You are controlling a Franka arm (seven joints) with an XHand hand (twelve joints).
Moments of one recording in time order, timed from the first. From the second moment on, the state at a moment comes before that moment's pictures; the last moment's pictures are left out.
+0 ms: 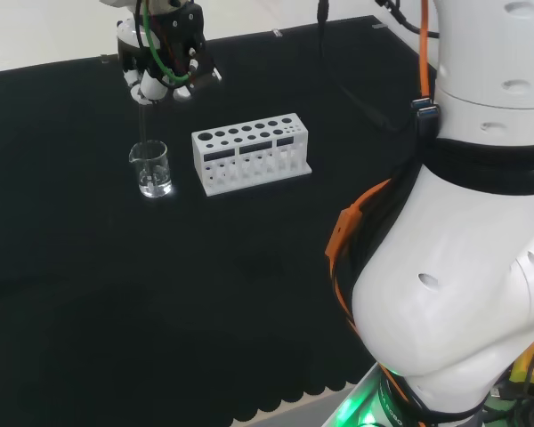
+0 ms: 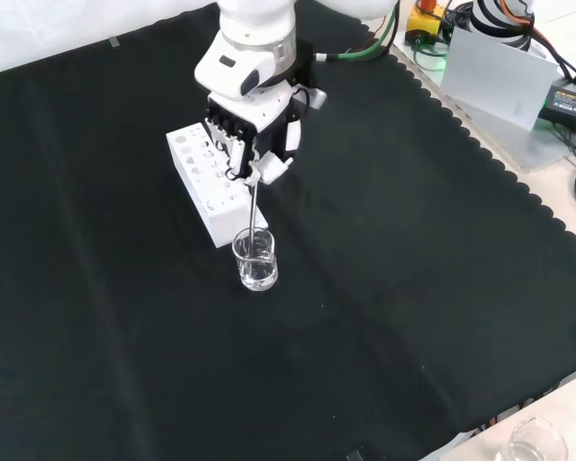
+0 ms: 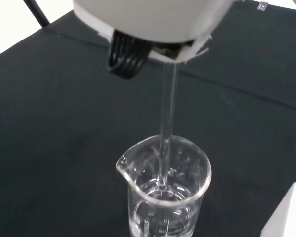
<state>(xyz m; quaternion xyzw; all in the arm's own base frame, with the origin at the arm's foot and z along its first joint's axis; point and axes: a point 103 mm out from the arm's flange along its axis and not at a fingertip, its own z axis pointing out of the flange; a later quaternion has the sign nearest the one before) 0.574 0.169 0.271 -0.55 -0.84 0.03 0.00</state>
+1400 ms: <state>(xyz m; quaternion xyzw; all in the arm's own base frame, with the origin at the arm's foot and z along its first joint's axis) 0.556 0.150 0.278 -0.55 -0.83 0.03 0.00</state>
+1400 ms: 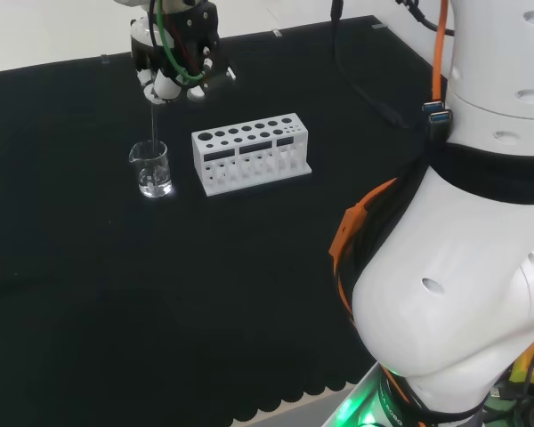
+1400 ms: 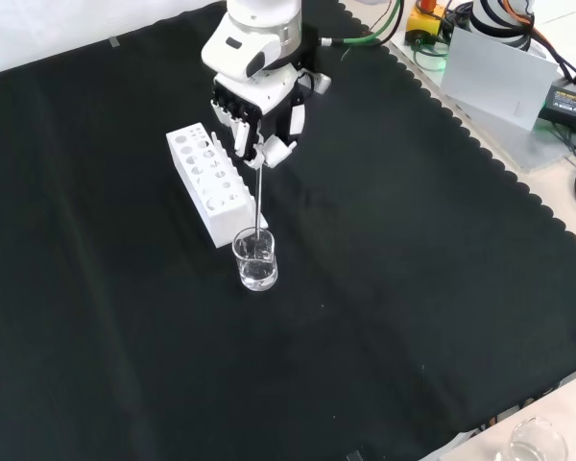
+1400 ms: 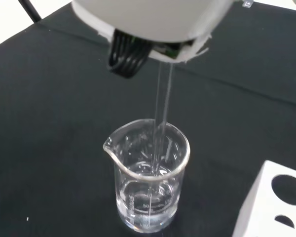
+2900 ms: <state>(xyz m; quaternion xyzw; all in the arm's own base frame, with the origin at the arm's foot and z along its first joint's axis) 0.547 0.123 0.270 -0.56 -0.83 0.04 0.00</state>
